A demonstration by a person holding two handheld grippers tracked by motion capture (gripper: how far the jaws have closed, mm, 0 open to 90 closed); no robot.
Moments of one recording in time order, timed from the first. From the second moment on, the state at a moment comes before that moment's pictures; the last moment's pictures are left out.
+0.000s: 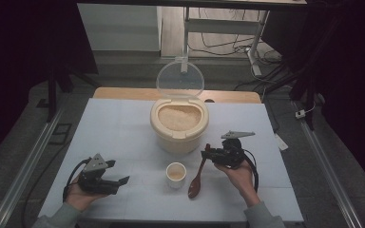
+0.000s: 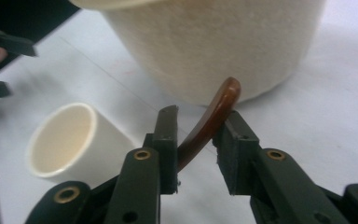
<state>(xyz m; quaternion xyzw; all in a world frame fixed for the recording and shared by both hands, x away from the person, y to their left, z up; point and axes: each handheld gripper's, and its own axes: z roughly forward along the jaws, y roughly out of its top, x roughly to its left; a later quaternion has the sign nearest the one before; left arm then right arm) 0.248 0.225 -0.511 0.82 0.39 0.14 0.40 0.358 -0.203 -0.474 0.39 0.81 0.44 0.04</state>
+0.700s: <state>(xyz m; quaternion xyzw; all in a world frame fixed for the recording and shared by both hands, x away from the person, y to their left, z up) 0.247 0.223 -0.511 0.82 0.39 0.14 0.40 0.367 -0.188 -0.508 0.44 0.82 0.34 0.14</state>
